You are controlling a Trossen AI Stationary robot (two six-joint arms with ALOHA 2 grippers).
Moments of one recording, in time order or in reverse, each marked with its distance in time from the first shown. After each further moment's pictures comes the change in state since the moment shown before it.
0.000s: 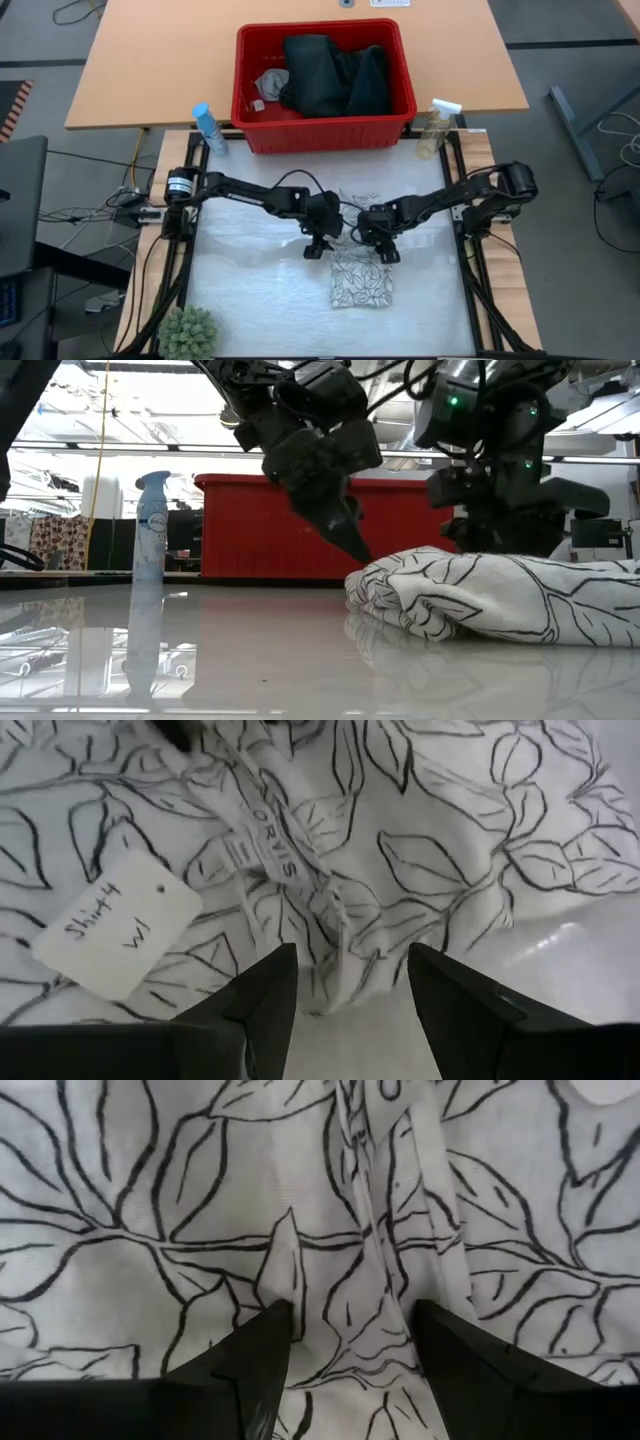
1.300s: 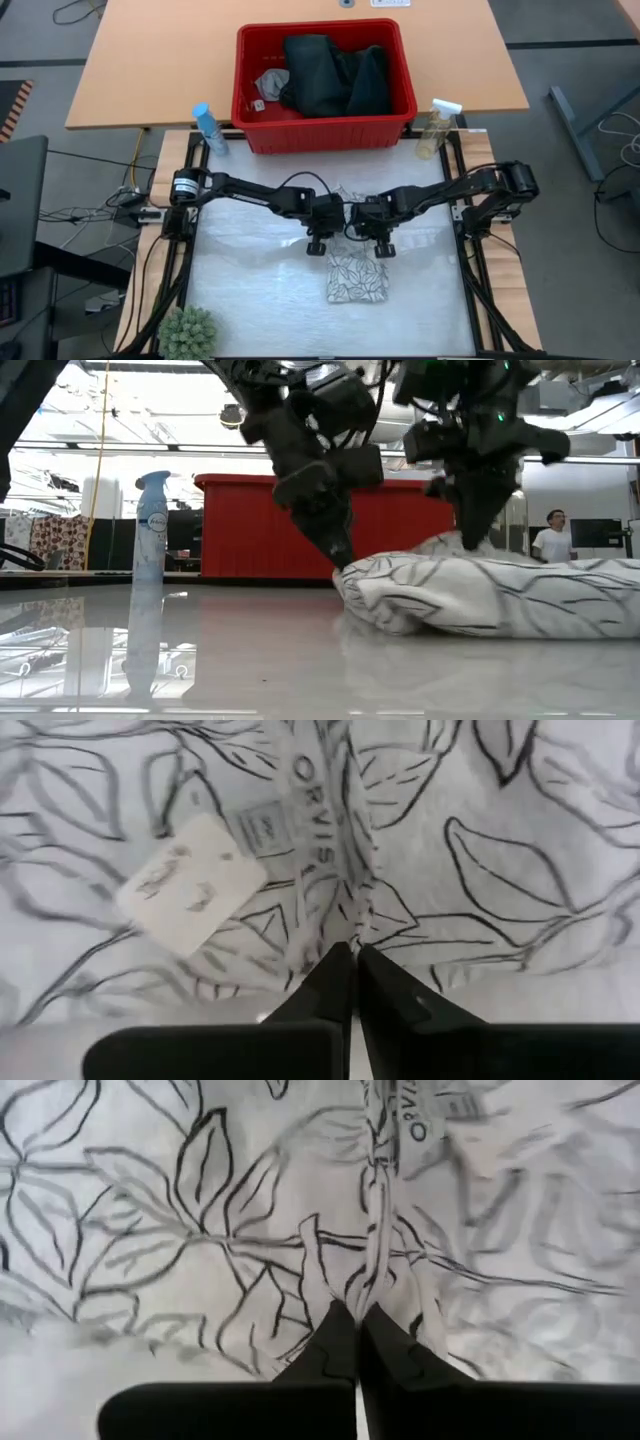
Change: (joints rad) left arm 0.001 0.042 0.102 -0.187 -0.219 -0.021; right arm -0.020 -0.024 0.261 -0.304 0.071 -0.012
